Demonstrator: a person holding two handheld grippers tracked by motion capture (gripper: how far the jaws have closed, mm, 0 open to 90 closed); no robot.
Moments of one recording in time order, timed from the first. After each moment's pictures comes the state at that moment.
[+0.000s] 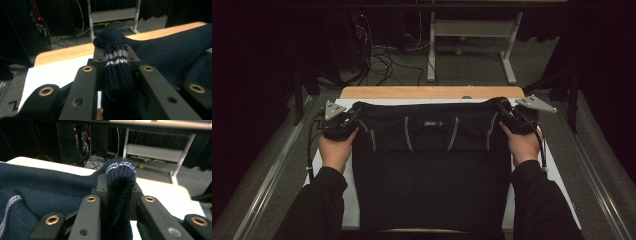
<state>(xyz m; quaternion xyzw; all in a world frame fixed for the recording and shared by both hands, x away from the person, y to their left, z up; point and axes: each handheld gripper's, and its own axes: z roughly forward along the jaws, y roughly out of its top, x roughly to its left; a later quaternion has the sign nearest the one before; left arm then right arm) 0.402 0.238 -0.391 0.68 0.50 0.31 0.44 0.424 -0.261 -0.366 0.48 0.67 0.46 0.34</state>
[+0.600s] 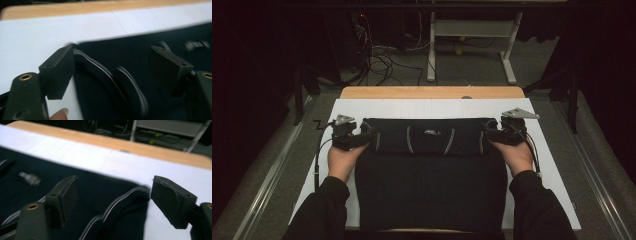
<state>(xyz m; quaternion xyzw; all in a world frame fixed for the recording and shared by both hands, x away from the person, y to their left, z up) 0.399 0.228 -0.438 0.72 0.52 0.21 0.41 0.421 -0.251 -0.408 0.48 0.72 0.40 0.29</state>
